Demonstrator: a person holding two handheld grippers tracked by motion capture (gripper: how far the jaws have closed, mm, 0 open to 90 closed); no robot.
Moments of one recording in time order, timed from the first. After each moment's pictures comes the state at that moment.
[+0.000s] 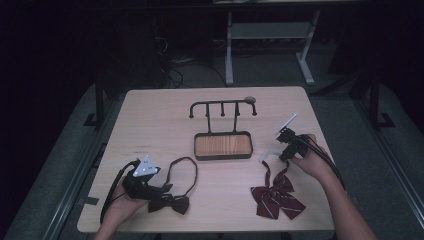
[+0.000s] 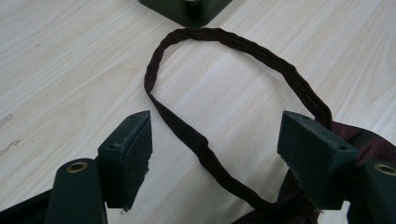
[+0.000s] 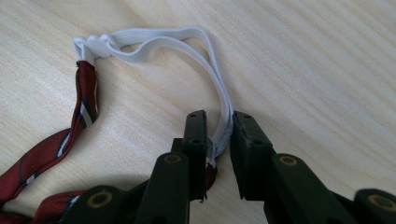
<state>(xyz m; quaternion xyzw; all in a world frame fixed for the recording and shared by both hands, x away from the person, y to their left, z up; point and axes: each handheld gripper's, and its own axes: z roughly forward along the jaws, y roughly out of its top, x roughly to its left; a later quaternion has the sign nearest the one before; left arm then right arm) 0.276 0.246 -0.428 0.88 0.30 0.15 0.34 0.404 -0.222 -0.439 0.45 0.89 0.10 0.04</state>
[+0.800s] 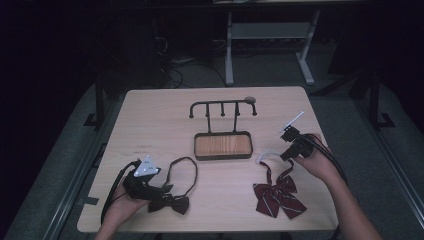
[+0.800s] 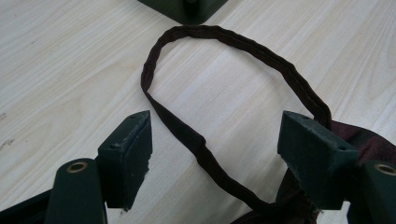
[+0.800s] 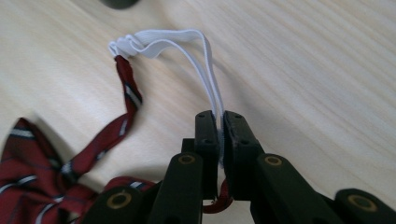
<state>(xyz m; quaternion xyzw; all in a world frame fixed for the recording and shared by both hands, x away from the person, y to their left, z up) 0.276 0.245 -0.430 0.88 0.30 0.15 0.34 0.393 -0.229 -0.419 0.44 0.89 0.15 0.02</state>
